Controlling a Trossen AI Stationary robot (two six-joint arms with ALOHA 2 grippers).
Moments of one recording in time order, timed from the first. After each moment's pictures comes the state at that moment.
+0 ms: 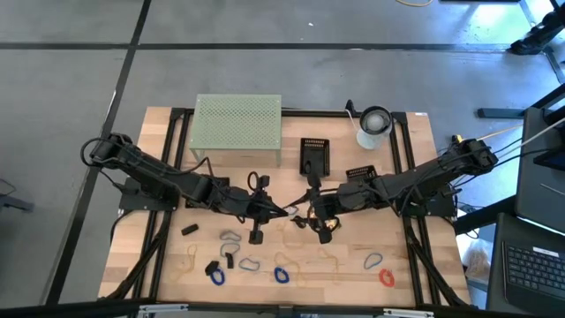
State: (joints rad) left arm -0.34 1.45 1.09 -0.05 -0.29 -0.08; right arm 0.35 1.44 0.97 0.16 0.18 -0.13
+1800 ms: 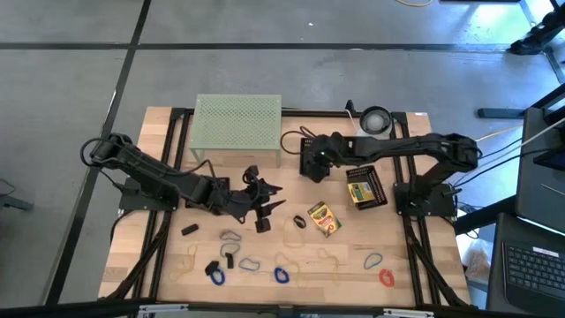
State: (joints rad) left arm -0.36 1.45 1.09 -0.14 -0.63 -0.20; right arm -0.20 1.59 0.97 -0.40 0.24 0.32
